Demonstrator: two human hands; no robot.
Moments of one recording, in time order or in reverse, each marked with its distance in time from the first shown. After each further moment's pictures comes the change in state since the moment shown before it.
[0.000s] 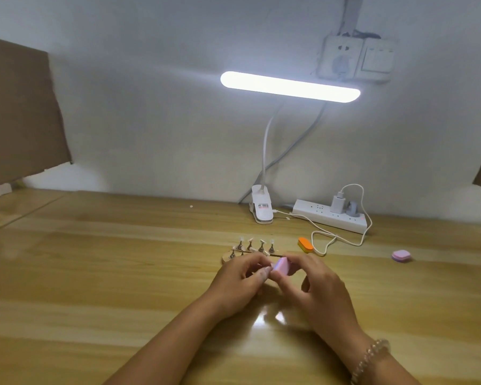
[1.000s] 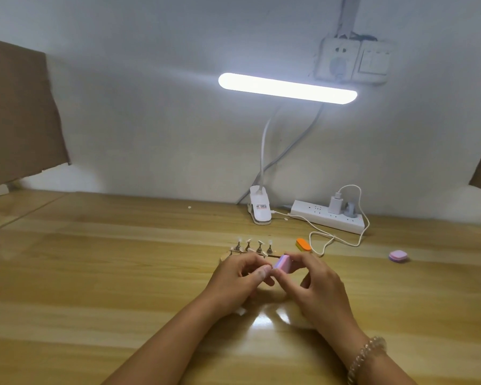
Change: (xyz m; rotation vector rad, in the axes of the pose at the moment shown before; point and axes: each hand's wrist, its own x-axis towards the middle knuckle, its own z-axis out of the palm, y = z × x) left_hand 0.002 -0.002 0.000 -0.043 0.040 -0.023; right_hand 0.004 -0.001 0.001 0.111 0.045 0.058
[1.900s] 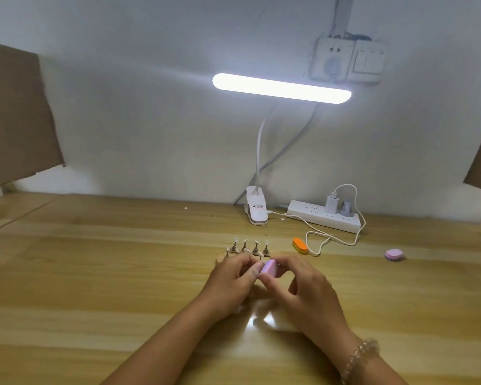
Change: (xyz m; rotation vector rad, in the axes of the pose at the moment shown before) left_hand -0.002 0.005 0.003 0.065 0.044 -0.066; right_hand -0.003 -0.002 0.004 -0.104 -0.068 0.013
